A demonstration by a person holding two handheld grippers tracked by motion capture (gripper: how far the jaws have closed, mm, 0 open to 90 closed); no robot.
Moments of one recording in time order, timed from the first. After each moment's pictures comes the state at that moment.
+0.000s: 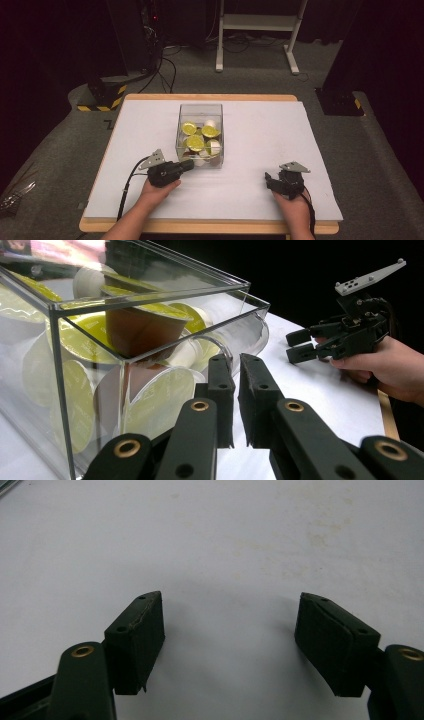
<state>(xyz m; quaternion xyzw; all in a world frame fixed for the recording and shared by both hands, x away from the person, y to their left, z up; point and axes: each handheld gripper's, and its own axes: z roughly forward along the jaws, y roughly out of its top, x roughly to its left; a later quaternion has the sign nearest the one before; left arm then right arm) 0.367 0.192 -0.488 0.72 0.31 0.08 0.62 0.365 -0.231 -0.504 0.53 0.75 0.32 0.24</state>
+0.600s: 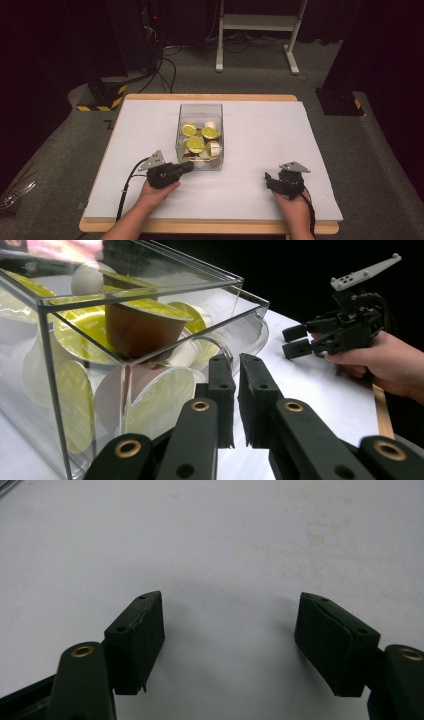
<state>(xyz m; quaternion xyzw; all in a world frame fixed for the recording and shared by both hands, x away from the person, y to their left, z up) 0.361 0.192 -0.486 0.72 0.31 0.08 0.61 0.365 -0.231 -0.504 0.53 0.75 0.32 0.24</state>
